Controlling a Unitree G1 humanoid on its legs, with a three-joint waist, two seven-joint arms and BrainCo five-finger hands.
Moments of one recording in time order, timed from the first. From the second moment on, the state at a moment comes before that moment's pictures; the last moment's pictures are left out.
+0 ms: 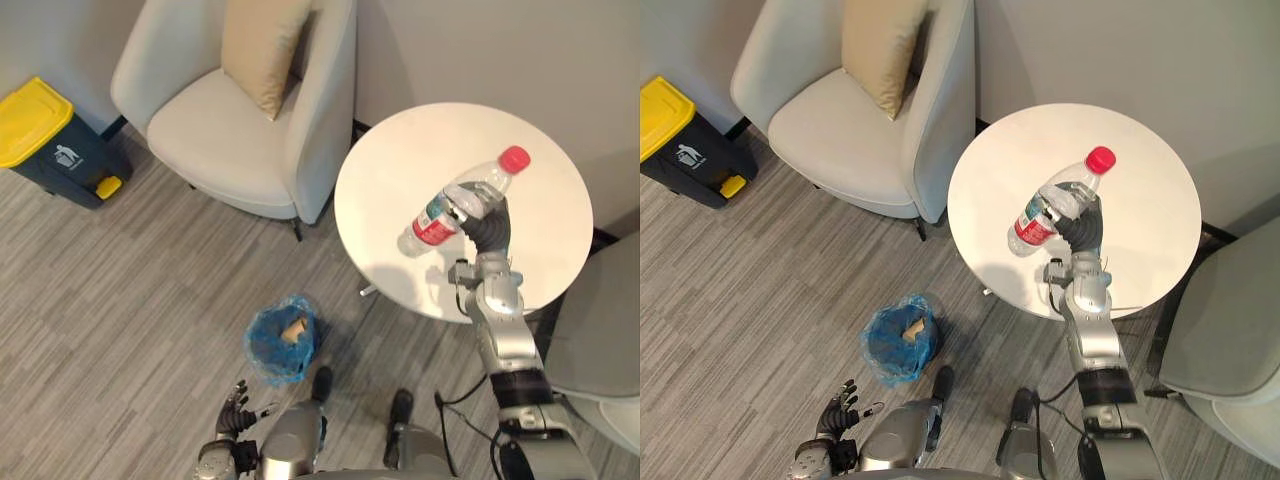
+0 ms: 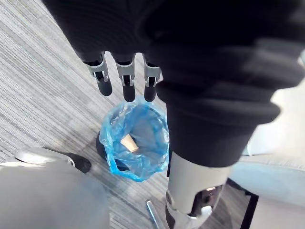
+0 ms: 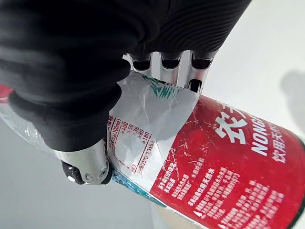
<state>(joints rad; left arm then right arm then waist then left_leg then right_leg) 0.24 0.10 0.02 0.65 -0.15 -0.15 0.05 -0.14 -0.18 -0.03 0.01 0.12 -0.21 -0.17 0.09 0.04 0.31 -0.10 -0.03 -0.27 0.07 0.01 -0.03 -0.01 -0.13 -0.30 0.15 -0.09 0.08</state>
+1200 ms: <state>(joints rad) -0.01 0.12 -0.09 0.74 -0.18 -0.20 0.08 -0.47 -0.29 0.38 0.42 -0.21 -0.19 -0.07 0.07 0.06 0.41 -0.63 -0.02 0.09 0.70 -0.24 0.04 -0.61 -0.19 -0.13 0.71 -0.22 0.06</state>
